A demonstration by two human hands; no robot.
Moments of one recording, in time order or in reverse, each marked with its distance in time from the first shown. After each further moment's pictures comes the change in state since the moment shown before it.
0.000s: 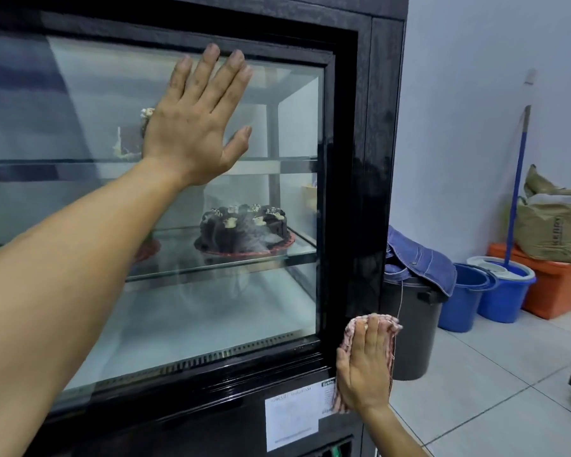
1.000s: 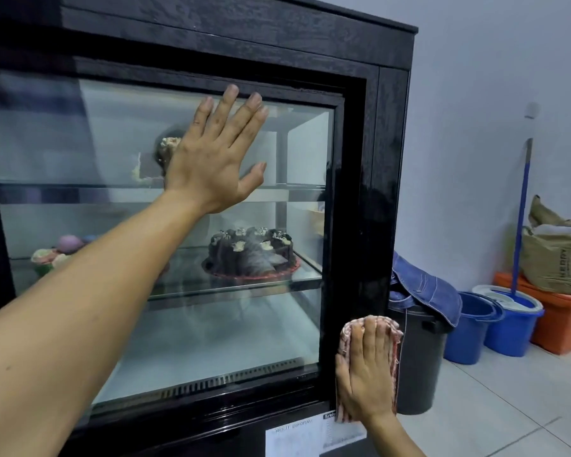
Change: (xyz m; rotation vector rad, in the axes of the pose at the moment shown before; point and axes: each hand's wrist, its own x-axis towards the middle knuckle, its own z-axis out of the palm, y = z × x) left_hand 0.000 0.002 0.002 0.029 0.065 -0.022; right_hand 0.054 -0.016 -0.022 -0.022 0.052 -0.169
